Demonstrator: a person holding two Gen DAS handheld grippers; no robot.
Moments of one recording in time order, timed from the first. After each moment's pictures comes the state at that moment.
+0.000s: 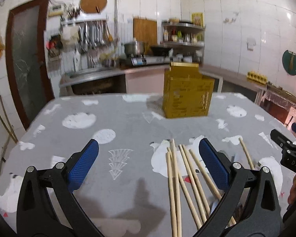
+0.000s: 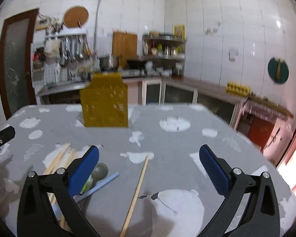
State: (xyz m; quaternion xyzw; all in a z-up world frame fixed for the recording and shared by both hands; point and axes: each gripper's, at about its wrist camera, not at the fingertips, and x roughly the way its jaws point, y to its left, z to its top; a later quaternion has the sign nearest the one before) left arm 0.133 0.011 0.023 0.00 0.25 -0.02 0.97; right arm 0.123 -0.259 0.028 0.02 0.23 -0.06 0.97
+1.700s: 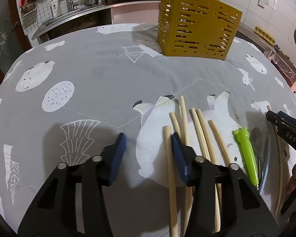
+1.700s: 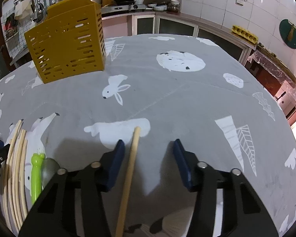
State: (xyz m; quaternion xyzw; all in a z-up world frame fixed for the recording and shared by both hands) left arm 0.248 -0.006 -0.060 0.00 0.47 -0.04 0.88; right arm 0.246 -0.271 -0.048 0.04 0.43 -0.08 0.90
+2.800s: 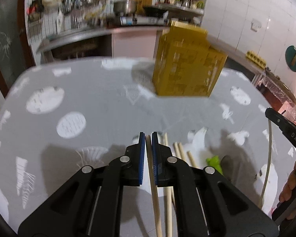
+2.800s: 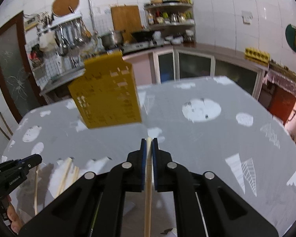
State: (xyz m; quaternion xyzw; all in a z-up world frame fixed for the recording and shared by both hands) left arm 0.225 0.000 0.008 -0.03 0.37 -0.06 0.93; right arm 0.217 -0.259 0.040 0.08 0.28 0.00 0.96
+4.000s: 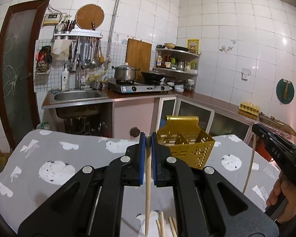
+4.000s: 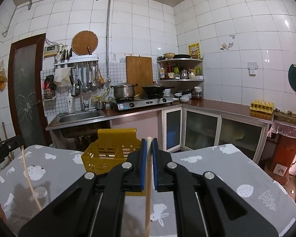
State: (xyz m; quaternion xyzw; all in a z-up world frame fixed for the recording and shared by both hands) left arm 0.227 0.014 0.106 -0.04 0.15 -0.06 0.99; right arm 0.239 -0.252 0.110 0.04 0.10 0.01 0.99
